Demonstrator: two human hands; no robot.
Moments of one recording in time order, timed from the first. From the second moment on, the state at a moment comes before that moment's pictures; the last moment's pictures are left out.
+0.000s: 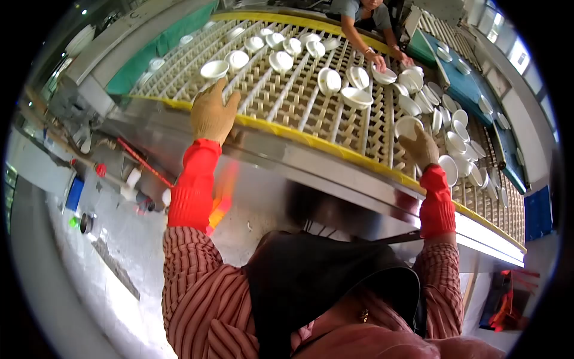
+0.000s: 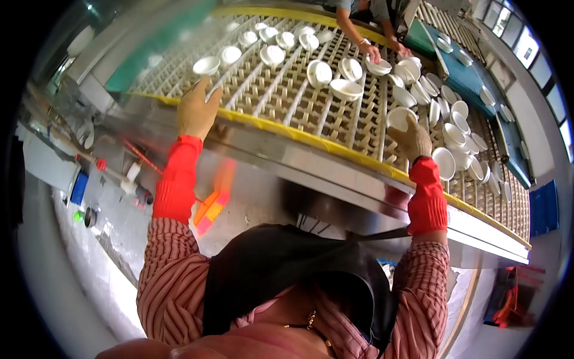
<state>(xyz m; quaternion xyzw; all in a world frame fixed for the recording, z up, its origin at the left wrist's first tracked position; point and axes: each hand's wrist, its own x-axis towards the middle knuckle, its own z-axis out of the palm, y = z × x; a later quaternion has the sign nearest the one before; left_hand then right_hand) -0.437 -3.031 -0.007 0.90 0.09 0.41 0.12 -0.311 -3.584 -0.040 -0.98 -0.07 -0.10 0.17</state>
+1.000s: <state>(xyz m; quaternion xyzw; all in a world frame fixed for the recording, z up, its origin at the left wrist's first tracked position) -0.222 -2.938 -0.016 0.96 0.22 0.17 -0.05 -0.246 -3.563 -0.070 -0.98 -0.07 -0.12 0.11</state>
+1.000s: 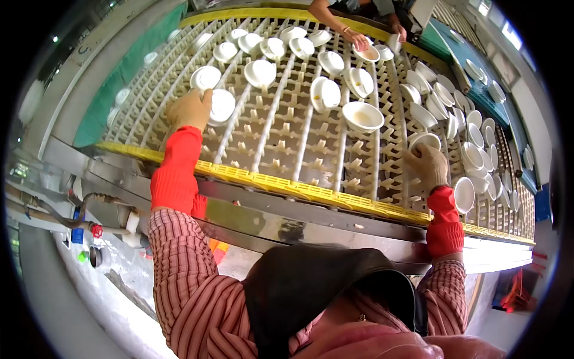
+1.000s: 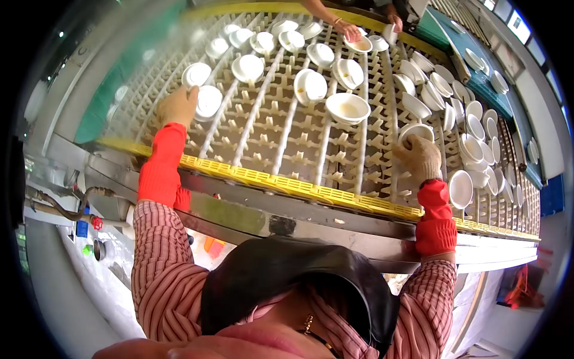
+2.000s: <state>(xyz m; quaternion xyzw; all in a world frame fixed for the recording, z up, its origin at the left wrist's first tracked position) -0.226 -3.049 0.007 0.83 0.08 -0.01 0.55 -0.188 -3.581 -0.050 -0.96 -0.17 -0.10 0.22</state>
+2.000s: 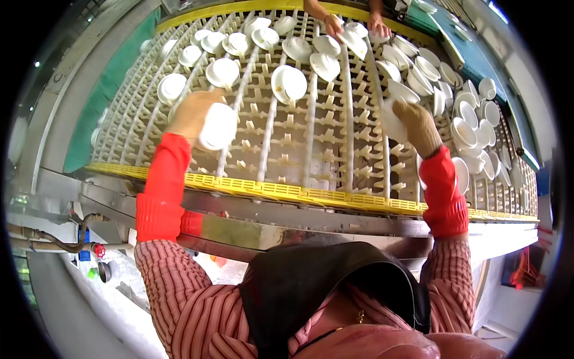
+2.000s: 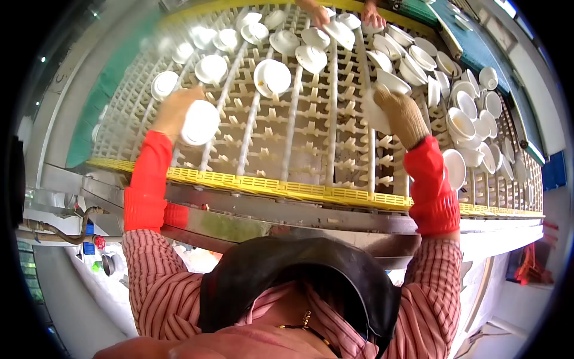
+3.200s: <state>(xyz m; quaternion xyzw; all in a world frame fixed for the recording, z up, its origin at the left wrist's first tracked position) -0.115 -3.141 -0.030 0.93 -0.10 0.20 0.30 -0.197 -3.618 -0.064 -0.96 -0.01 0.02 0.28</state>
